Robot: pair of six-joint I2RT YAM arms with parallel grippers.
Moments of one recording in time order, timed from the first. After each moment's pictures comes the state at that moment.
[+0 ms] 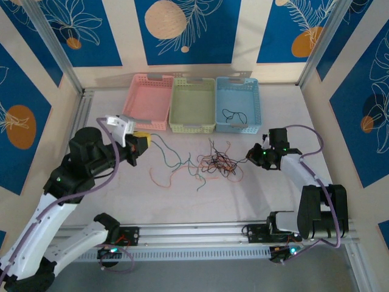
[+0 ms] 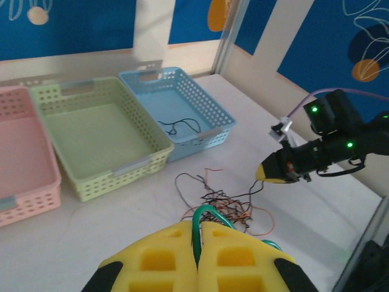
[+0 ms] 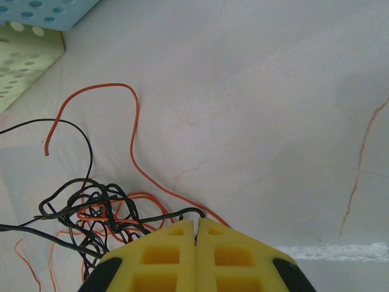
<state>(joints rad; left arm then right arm) -0.54 0.79 1.11 -0.61 0.25 -0.21 0.02 1.29 0.67 -0.43 -0.39 0.58</state>
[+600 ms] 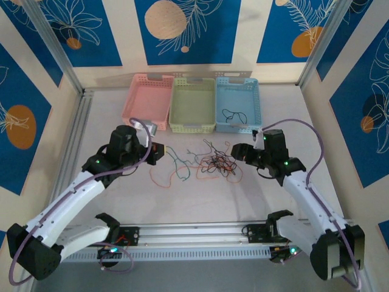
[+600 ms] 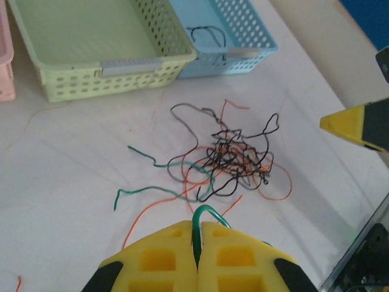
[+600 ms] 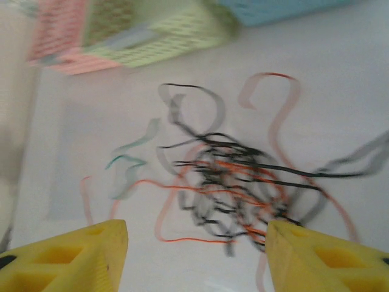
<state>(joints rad) -0.54 0.98 0.89 -0.46 0.27 -0.38 0.26 0.93 0.67 -0.44 -0.40 0.53</state>
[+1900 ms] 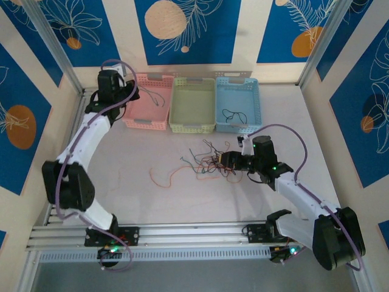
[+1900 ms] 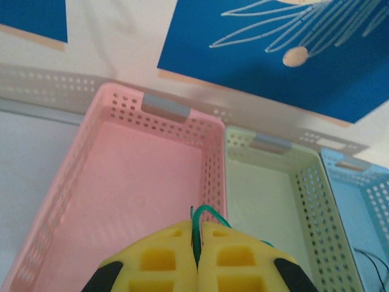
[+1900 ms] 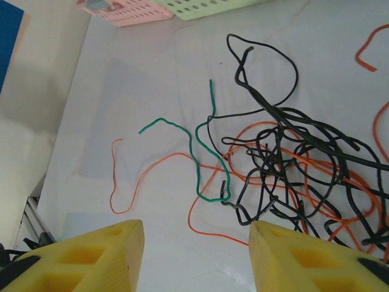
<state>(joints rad) -0.14 1.65 1.47 -0.24 0.08 -0.39 0.33 1.05 0.51 -0.14 -0.54 0.53</state>
